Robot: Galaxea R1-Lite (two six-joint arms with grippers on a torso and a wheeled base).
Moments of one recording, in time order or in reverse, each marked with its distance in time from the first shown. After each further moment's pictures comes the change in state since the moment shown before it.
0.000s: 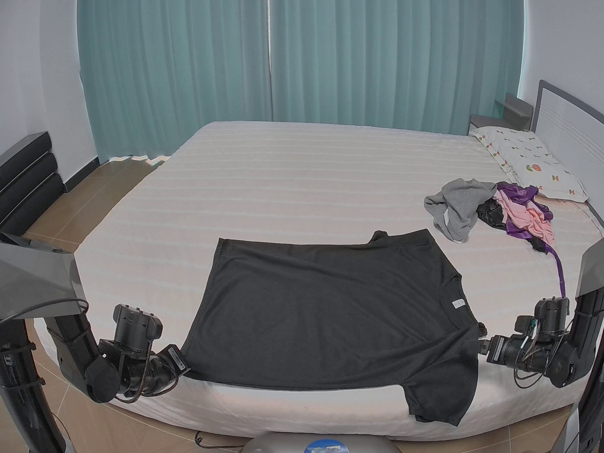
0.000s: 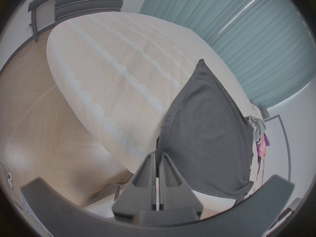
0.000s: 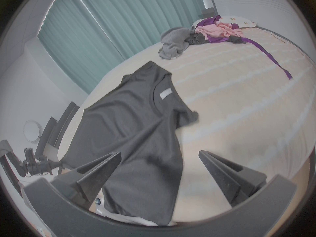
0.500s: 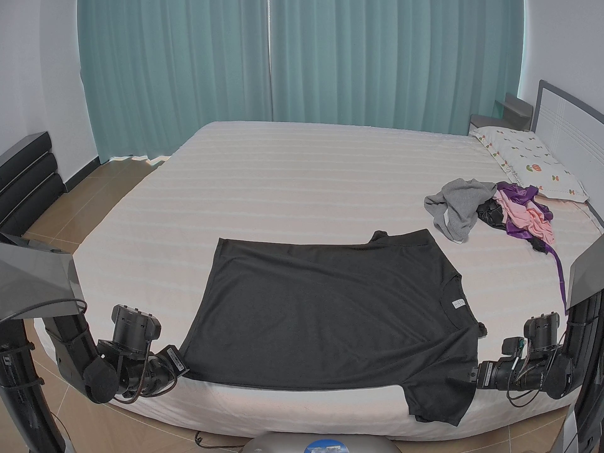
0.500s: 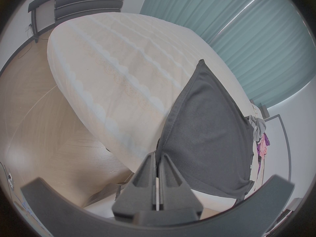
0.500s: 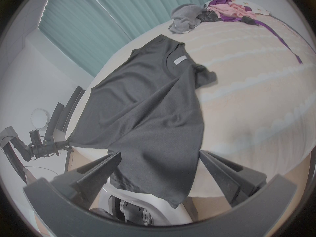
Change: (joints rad) left arm 0.005 -0.007 0.009 -0.002 0.000 0.006; right arm 0.075 0.039 0.093 0.017 0.072 -0.035
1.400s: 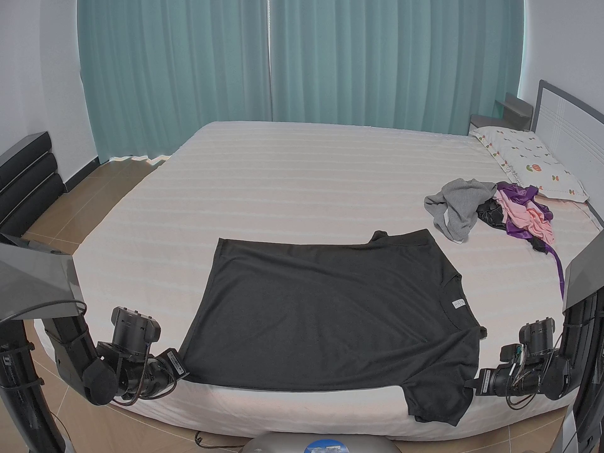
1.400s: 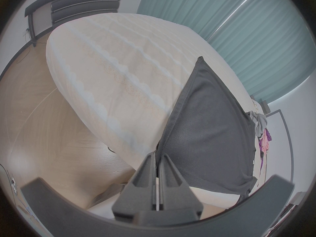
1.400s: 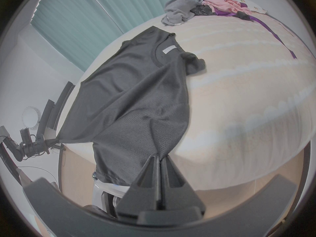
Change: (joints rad) left arm -0.002 -0.001 0.014 0.000 -0.001 0.032; right arm 0.012 0.034 0.001 0.044 -0.068 -0.016
